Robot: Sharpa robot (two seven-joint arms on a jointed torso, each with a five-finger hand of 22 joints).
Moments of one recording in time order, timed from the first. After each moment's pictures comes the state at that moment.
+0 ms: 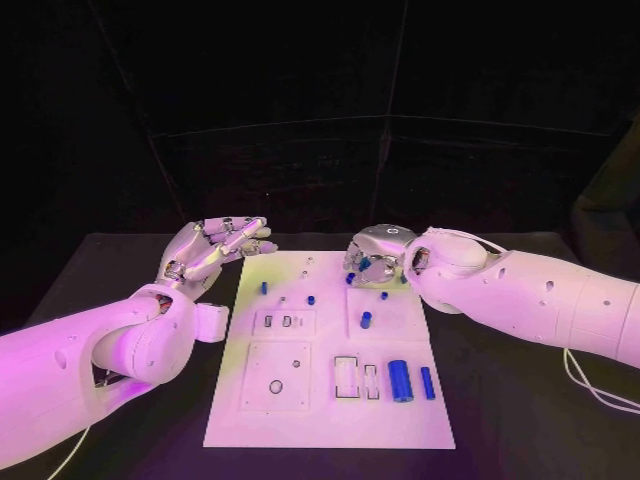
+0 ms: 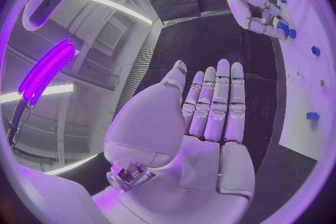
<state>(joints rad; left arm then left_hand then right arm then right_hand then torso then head) 1.15 -0.89 -0.01 1.60 -0.02 -0.32 0.64 1.39 0.06 -0.03 0.12 0.11 1.00 0.20 0.13 0.07 1.08 0.15 0.13 0.07 1.12 0.11 0.19 0.11 0.17 0.91 0.23 0.29 0.10 1.25 -0.61 -0.04 1.22 -1.63 -0.20 0.02 1.28 0.02 0.15 -0.28 0.16 1.04 0.15 0.07 0.07 1.16 0.09 0.06 0.06 1.47 0.00 1.00 0.63 0.18 1.27 0.09 0.88 0.50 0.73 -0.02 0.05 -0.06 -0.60</state>
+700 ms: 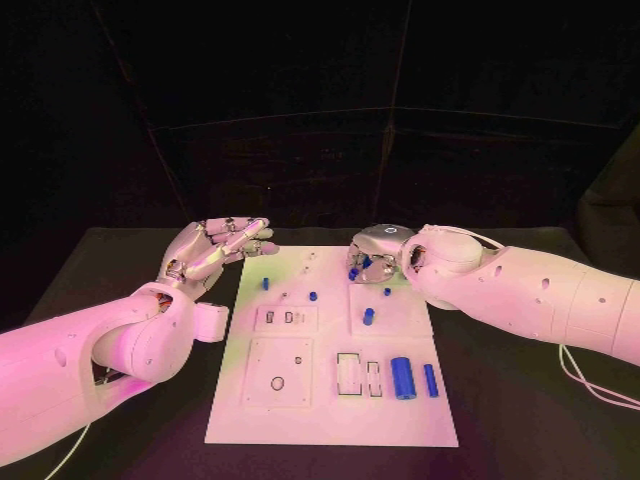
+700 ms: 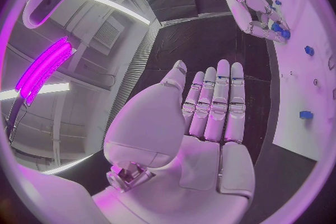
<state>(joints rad) 1.15 -0.89 -0.01 1.60 -0.02 -0.30 0.62 1.39 0.06 -0.03 0.12 0.11 1.00 0.20 0.12 0.07 1.09 0.15 0.12 0.07 1.12 0.11 0.18 0.11 0.17 0.92 0.23 0.29 0.09 1.26 -0.60 -0.04 1.20 -1.66 -0.14 -0.03 1.26 0.03 0.26 -0.28 0.16 1.03 0.16 0.07 0.07 1.15 0.09 0.06 0.06 1.46 0.00 1.23 0.89 0.15 1.31 0.10 1.13 0.79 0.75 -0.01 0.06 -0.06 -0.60</state>
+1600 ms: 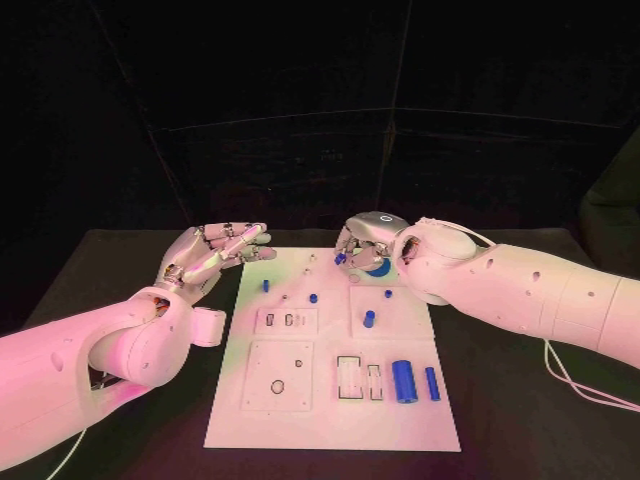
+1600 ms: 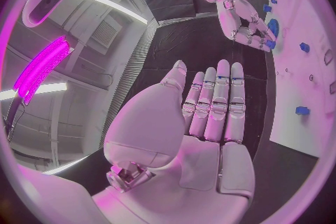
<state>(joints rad) 1.15 -0.90 -0.01 1.59 -0.02 -0.29 0.61 1.39 0.06 -0.03 0.12 0.10 1.00 0.20 0.12 0.07 1.09 0.15 0.11 0.07 1.12 0.11 0.18 0.11 0.17 0.92 0.23 0.29 0.09 1.26 -0.56 0.00 1.18 -1.59 -0.25 -0.03 1.22 0.03 0.38 -0.22 0.16 1.12 0.15 0.08 0.07 1.26 0.06 0.07 0.07 1.47 -0.01 1.28 0.90 0.12 1.37 0.09 1.26 0.97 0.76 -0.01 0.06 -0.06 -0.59</state>
